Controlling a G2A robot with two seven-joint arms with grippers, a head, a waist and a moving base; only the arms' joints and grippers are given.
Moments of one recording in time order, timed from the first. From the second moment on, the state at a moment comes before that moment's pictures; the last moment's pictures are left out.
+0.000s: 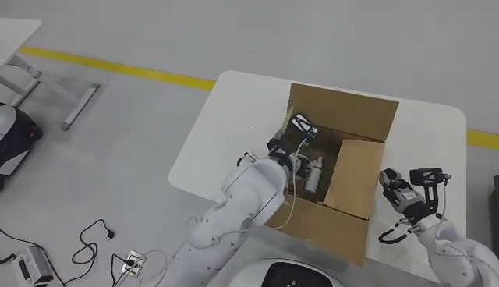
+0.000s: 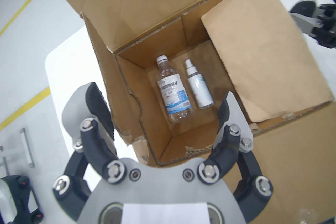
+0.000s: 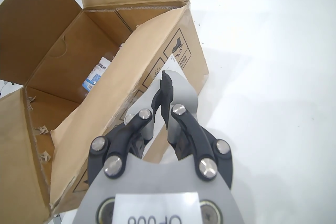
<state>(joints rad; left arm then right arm) 1.13 -1.43 -1.15 -1.98 1.65 -0.05 -1.10 -1.25 -1.10 1.28 -1.54 -0.79 -0.30 0.26</state>
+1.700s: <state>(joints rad) 1.09 -1.44 -1.30 -2.00 1.74 -0.04 -1.09 -1.34 -1.09 1.39 -1.85 -0.76 -0.31 0.43</state>
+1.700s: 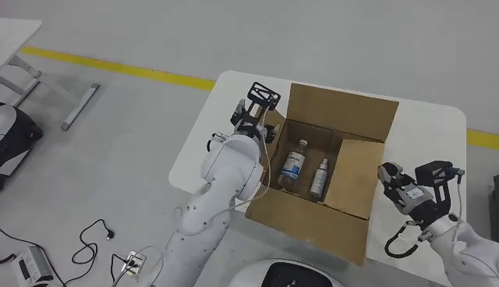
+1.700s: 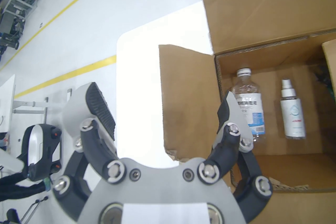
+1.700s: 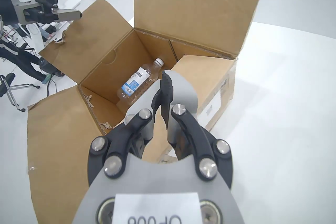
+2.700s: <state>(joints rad) 0.99 -1.47 -1.16 -1.77 0.89 -0.14 -1.19 -1.57 -1.07 1.63 -1.91 -0.83 -0.38 0.29</state>
